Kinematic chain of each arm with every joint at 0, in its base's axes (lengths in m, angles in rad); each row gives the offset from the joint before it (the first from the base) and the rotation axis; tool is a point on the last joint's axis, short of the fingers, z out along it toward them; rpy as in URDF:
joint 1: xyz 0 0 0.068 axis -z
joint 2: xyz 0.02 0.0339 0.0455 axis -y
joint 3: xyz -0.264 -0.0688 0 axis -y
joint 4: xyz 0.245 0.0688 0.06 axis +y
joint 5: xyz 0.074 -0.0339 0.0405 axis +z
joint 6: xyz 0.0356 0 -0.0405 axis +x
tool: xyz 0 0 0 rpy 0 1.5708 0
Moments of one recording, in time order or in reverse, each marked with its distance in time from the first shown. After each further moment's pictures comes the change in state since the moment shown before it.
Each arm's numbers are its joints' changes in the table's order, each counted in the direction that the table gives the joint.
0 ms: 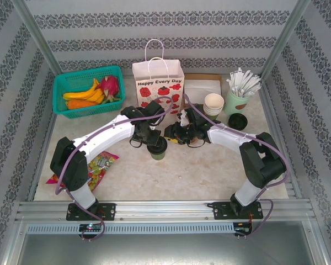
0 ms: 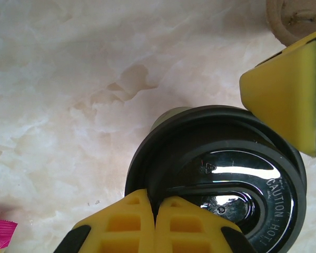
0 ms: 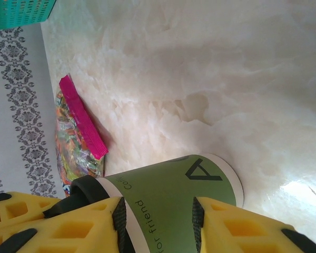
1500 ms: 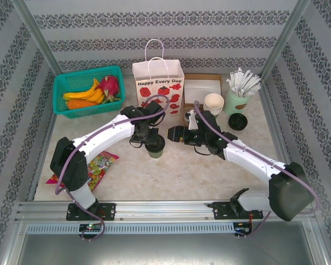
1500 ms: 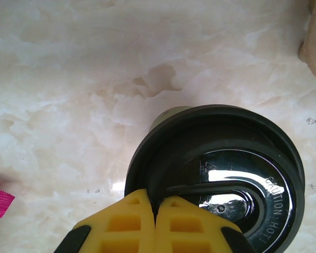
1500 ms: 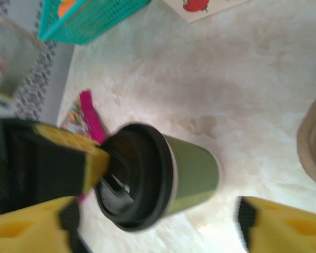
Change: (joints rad) left arm 0.003 0.004 0.009 0.035 0.058 -0.204; right arm -0.060 0.379 -0.211 -0.056 -0.226 -0.152
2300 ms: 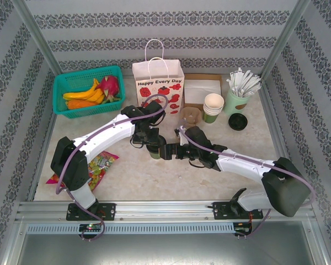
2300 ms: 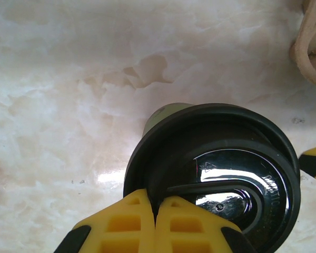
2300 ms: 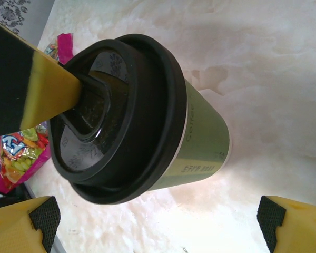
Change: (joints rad) left arm 0.000 -0.008 0.008 0.005 -0.052 -0.063; right arm -0.162 -0.056 -0.137 -0.169 -0.096 -0.090
